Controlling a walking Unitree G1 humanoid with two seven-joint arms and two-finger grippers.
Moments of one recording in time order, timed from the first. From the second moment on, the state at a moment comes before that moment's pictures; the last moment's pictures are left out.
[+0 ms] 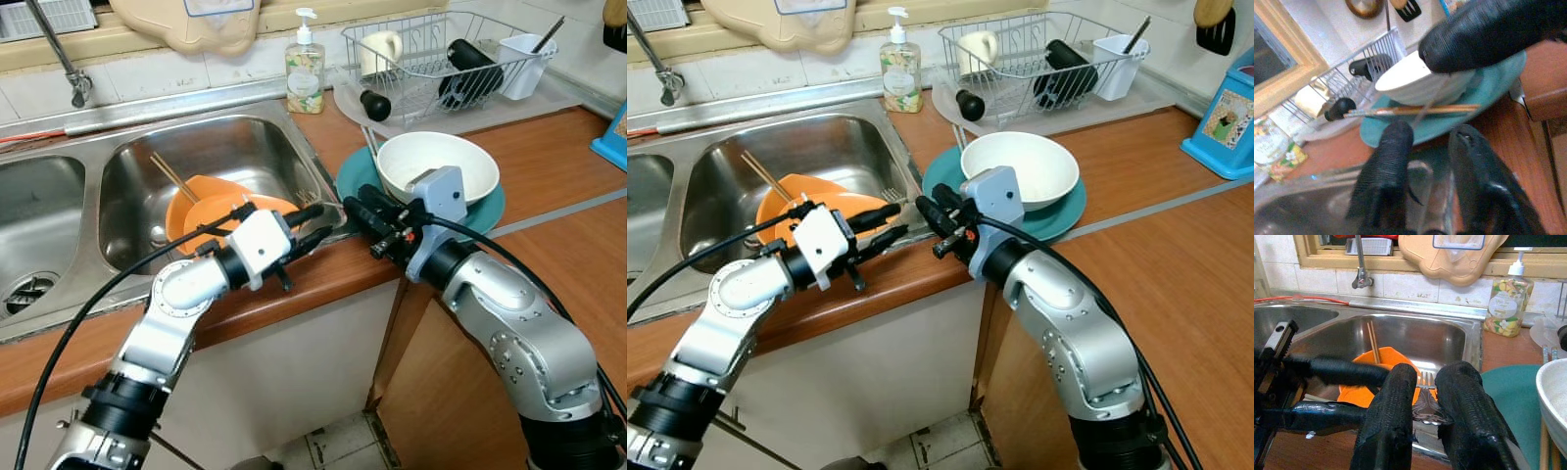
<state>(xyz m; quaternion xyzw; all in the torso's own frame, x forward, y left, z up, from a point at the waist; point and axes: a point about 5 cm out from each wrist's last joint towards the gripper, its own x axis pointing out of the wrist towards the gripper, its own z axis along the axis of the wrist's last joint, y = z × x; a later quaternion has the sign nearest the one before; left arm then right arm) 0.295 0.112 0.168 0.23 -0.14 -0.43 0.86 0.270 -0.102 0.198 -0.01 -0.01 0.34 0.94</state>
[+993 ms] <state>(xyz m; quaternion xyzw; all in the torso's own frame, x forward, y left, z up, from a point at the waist) 0.306 0.114 0.165 0.27 -0.14 -0.41 0.86 0.261 -0.086 0.196 -0.02 0.00 0.39 0.92</state>
